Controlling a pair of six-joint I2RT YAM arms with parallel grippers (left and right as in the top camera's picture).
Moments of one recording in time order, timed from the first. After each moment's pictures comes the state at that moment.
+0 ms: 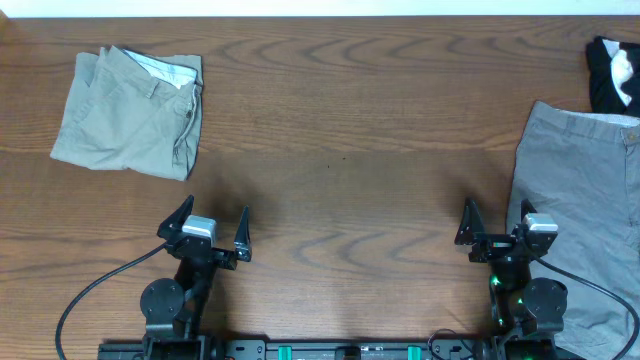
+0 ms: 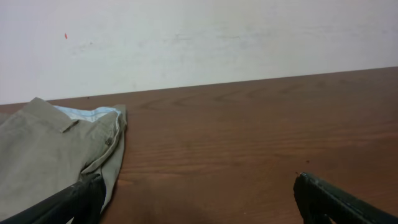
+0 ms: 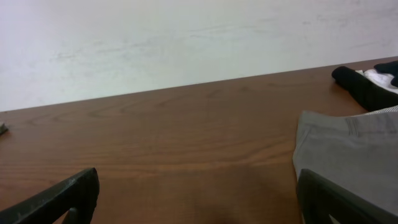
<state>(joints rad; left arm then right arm) 0.00 0.01 0.02 -0.09 0.23 0.01 0.04 0.01 0.01 -0.07 0.02 0.20</state>
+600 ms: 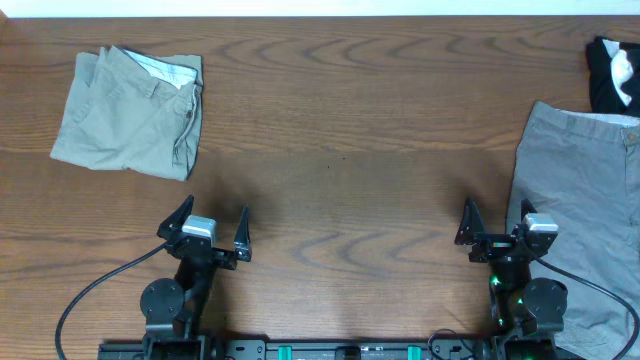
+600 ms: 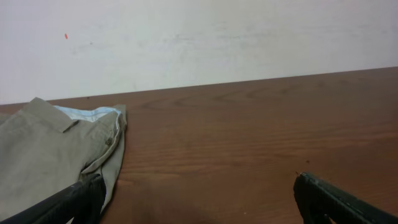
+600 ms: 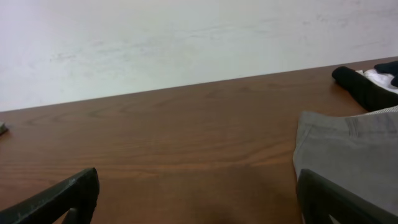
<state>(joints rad) 0.00 0.01 0.02 -0.09 0.23 0.01 0.04 0.01 0.01 -0.07 0.02 0.20</state>
